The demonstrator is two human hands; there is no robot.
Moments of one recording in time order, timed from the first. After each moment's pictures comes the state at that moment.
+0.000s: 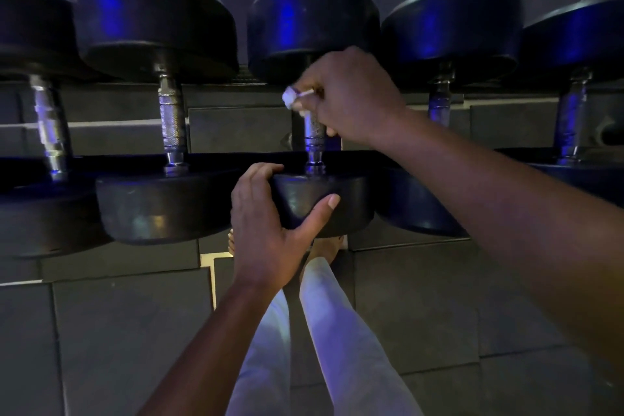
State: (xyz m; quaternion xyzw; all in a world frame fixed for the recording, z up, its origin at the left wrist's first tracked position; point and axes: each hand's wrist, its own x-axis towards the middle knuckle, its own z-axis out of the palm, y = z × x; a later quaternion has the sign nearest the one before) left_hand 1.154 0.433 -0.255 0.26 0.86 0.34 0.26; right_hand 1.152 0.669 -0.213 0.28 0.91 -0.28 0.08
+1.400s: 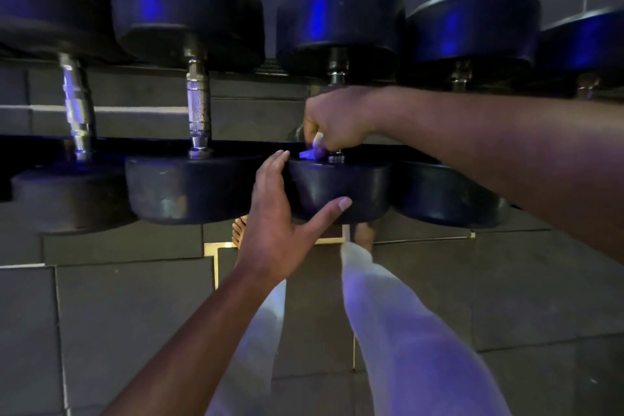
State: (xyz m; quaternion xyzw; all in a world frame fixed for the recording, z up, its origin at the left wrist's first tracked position) left_hand 1.138 0.411 -0.245 0.24 0.81 0.39 0.37; right_hand 1.113 0.647 -0.226 0.08 0.88 -0.20 0.43
